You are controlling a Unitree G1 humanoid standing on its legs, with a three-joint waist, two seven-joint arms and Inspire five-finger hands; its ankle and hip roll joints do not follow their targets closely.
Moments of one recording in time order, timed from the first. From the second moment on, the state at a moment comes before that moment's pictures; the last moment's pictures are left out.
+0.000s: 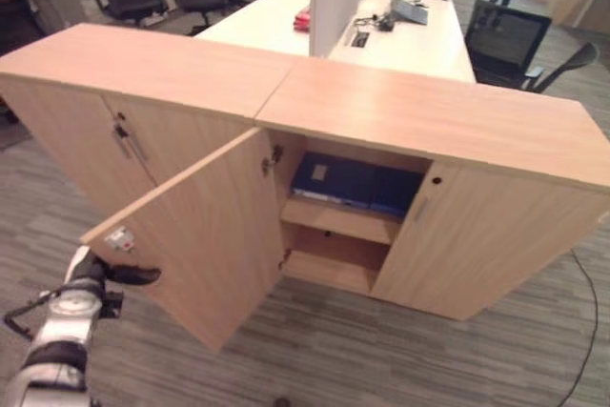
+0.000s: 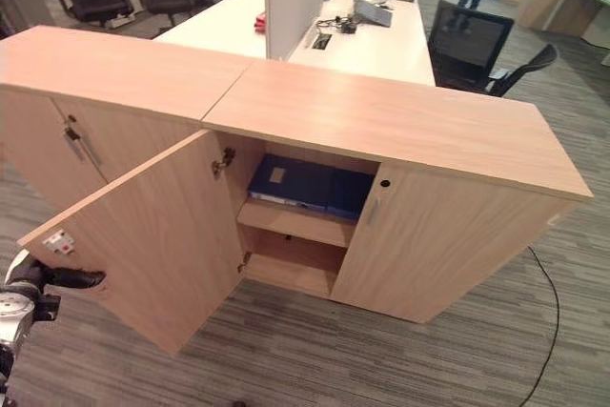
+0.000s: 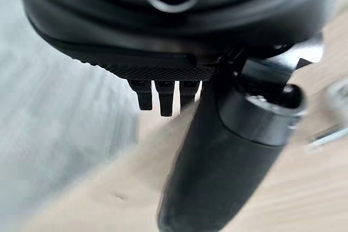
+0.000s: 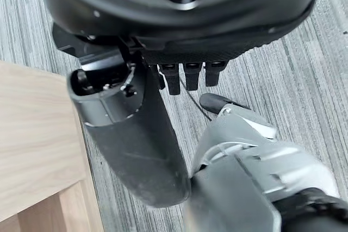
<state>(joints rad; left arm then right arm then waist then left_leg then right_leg) -0.16 0.79 0.06 0.70 -0.44 0.04 -0.01 0.15 -0.28 -0.03 1.31 0.53 0.01 0.18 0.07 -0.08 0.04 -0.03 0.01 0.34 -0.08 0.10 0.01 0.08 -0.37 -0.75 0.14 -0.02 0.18</state>
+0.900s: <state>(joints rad) 0.00 0.71 -0.71 -0.13 -0.88 0.22 -0.42 0.07 -0.24 0.07 1.35 0.51 -0.02 0.20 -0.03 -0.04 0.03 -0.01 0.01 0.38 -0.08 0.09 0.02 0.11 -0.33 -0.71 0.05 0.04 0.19</state>
